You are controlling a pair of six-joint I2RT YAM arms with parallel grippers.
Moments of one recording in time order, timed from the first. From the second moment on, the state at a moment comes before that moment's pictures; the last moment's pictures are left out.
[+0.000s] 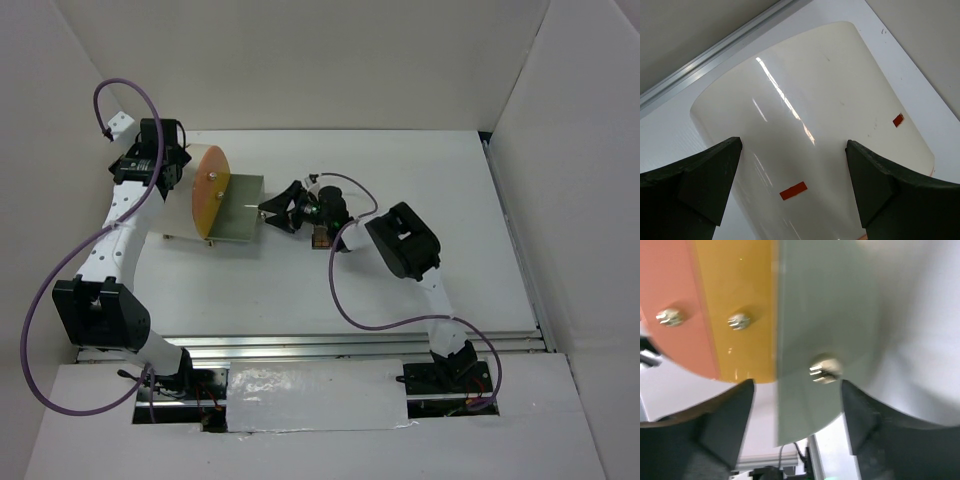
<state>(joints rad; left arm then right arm) -0.03 1.53 1.52 -0.69 -0.63 -0.74 0.59 2.40 1.38 0.95 -0.54 1.40</state>
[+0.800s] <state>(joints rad) -0.36 1.49 1.72 -0.74 -0.43 -0.53 0.53 1.16 0.90 -0.08 0.00 0.88</state>
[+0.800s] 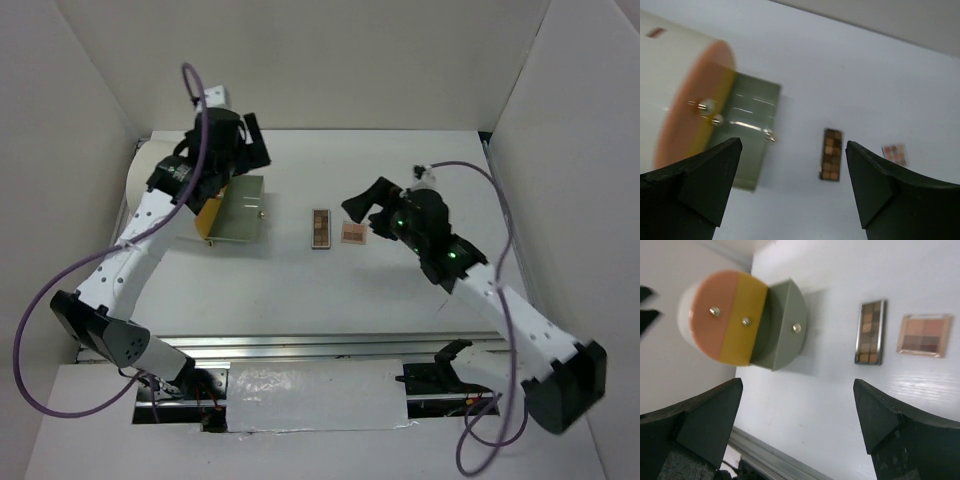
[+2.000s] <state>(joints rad) -0.66 2.29 1.87 -0.69 -0.19 -0.44 0.52 0.33 0.91 -0.79 0.09 0.58</state>
